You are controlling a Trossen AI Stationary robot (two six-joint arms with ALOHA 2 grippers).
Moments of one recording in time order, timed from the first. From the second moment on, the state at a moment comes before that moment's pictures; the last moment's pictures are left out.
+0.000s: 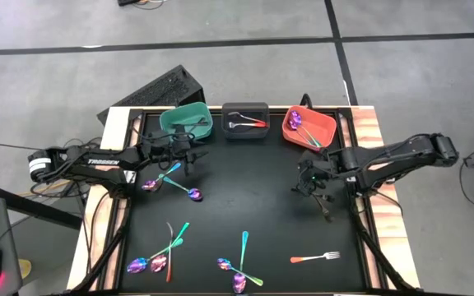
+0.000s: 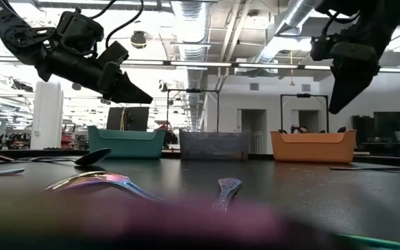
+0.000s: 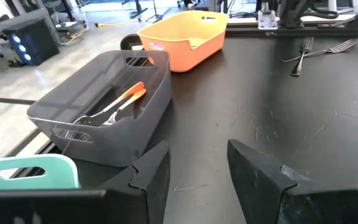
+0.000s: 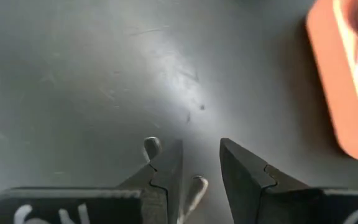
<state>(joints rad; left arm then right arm) 0.44 1.15 0.32 0.52 0.10 0.14 0.07 1.09 0.77 -0.86 0.33 0.63</state>
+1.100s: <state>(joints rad) 0.31 0.95 0.40 0.53 -0.26 0.33 0.08 1.08 0.84 -1.10 0.61 0.85</state>
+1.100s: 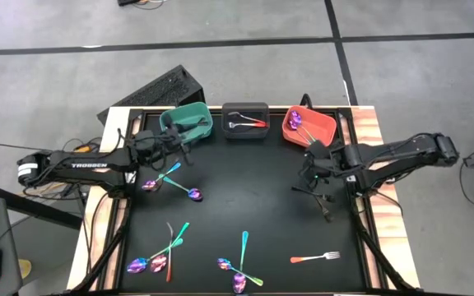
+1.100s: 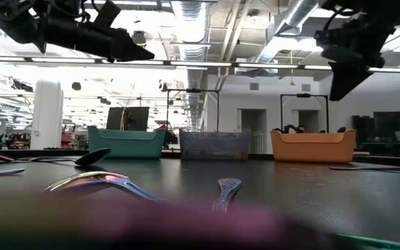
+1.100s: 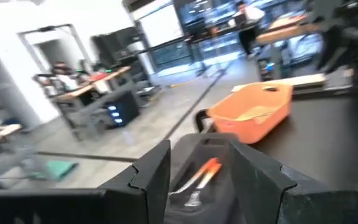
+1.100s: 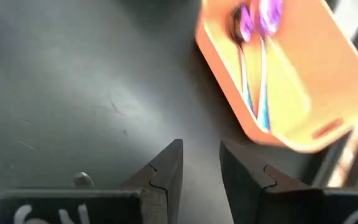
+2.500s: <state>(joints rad) -0.06 1.13 0.40 -0.46 -0.23 -0.30 0.12 1.08 0.65 -0.46 0.55 0.75</state>
